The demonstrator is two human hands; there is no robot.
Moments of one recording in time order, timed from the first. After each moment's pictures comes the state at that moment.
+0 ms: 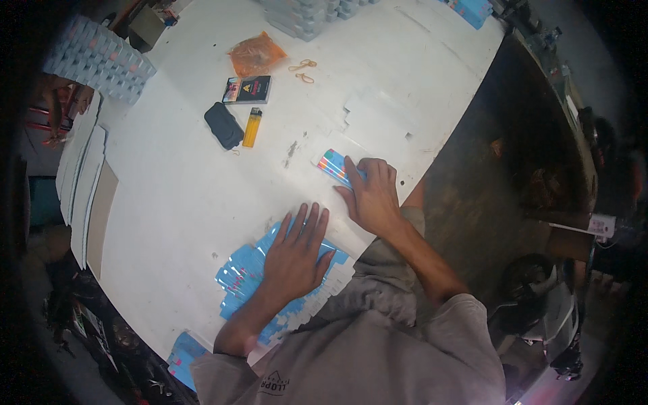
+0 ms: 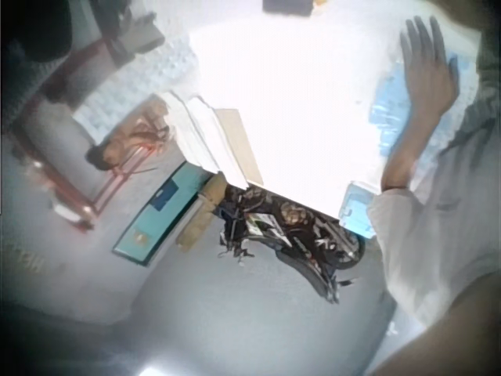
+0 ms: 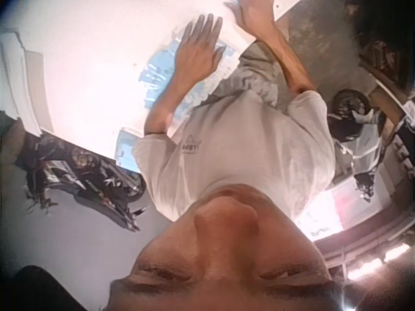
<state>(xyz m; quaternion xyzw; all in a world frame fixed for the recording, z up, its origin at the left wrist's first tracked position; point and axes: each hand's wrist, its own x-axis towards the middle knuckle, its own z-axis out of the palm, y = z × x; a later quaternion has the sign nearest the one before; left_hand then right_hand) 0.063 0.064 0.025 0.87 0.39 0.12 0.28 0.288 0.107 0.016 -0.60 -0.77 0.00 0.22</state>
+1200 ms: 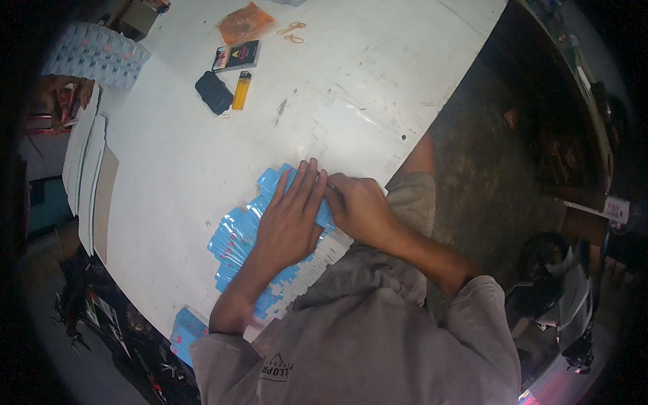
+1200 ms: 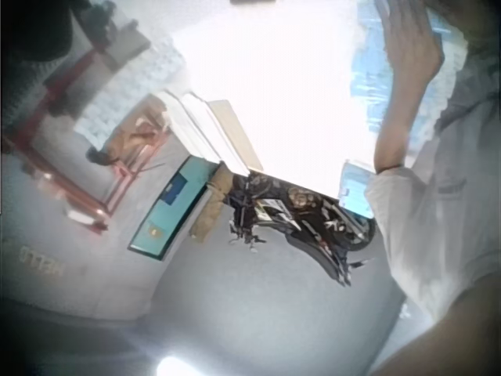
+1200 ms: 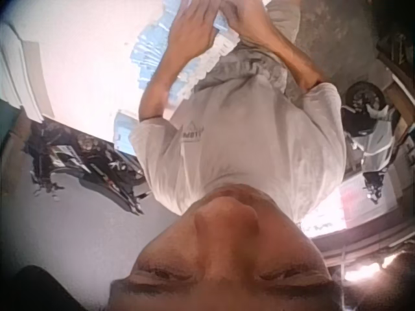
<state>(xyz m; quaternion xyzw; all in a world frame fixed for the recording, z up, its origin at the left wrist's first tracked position) 0.066 0.065 0.029 0.92 0.34 0.06 0.20 0.259 0.044 0.045 -0.63 -0.60 0.43 0.26</state>
